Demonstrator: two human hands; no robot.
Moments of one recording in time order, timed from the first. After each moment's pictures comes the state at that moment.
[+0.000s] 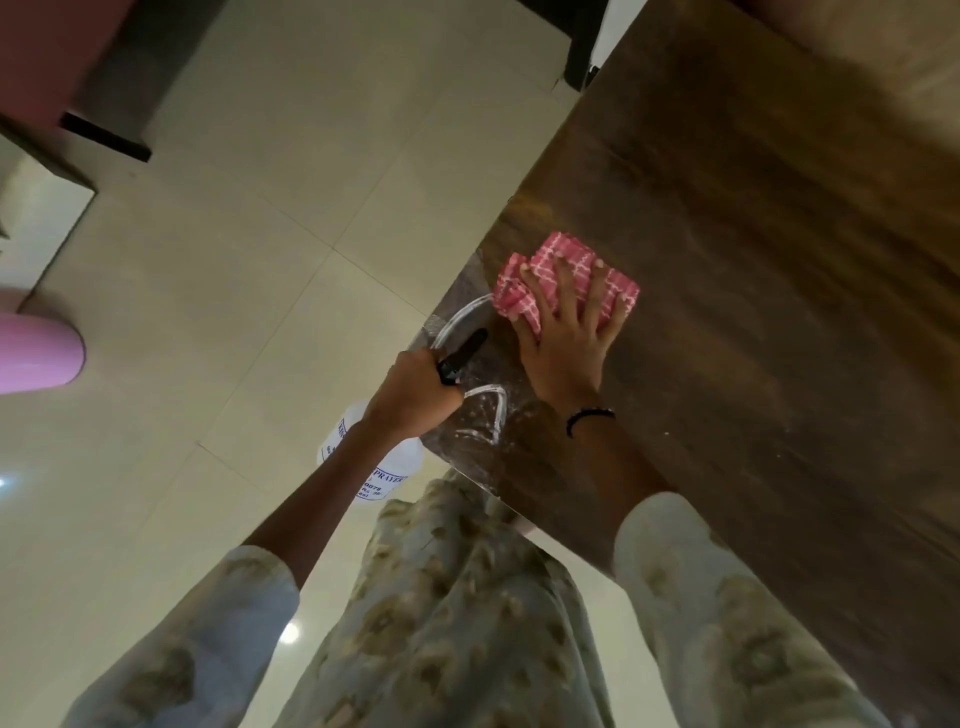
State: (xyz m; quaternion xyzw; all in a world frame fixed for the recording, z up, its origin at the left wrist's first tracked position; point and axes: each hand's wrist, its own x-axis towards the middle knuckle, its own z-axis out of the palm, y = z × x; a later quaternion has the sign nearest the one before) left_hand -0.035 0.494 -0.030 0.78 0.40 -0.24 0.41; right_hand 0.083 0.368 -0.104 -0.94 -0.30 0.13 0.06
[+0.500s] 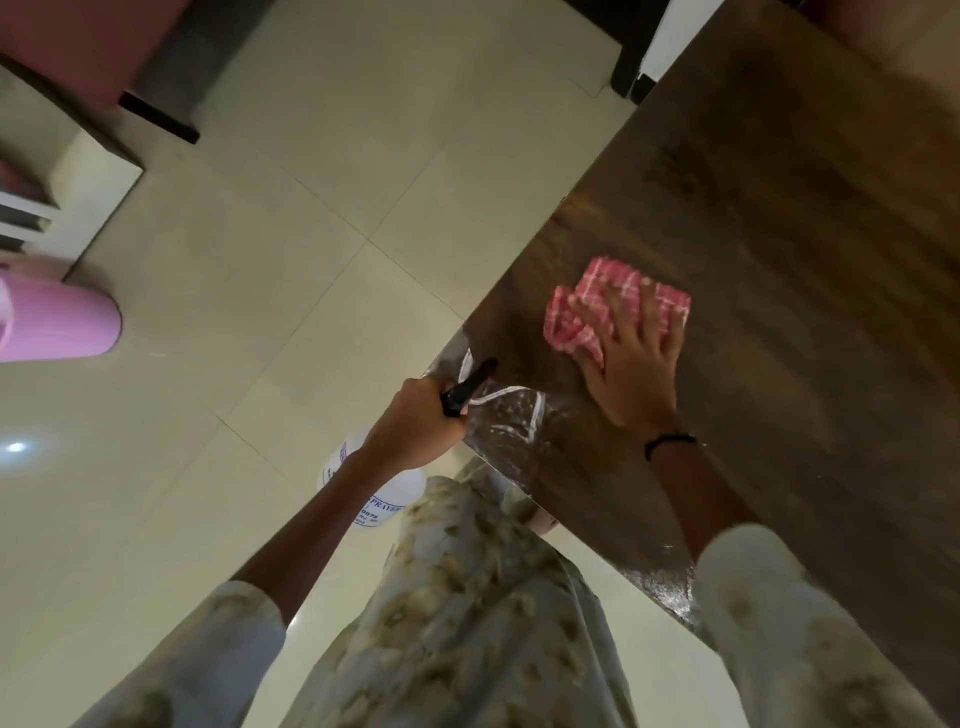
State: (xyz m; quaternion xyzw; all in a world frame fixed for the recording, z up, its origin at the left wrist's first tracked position) left_hand -0.088 0.501 -0.019 0.78 0.39 -0.23 0.42; right_hand 0.092 0.330 -0.104 -0.91 -0.40 0.14 0.03
